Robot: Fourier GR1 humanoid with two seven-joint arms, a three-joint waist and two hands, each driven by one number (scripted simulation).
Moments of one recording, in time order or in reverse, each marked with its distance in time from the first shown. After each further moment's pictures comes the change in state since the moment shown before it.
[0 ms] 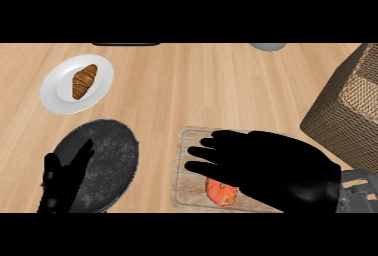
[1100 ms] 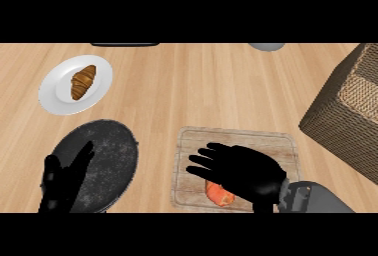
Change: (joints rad) left arm 0.015 -0.043 0.046 -0.004 -0.048 -0.045 0.009; right arm 0.215 0.041 0.180 0.246 0.538 -0.295 -0.419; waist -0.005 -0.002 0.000
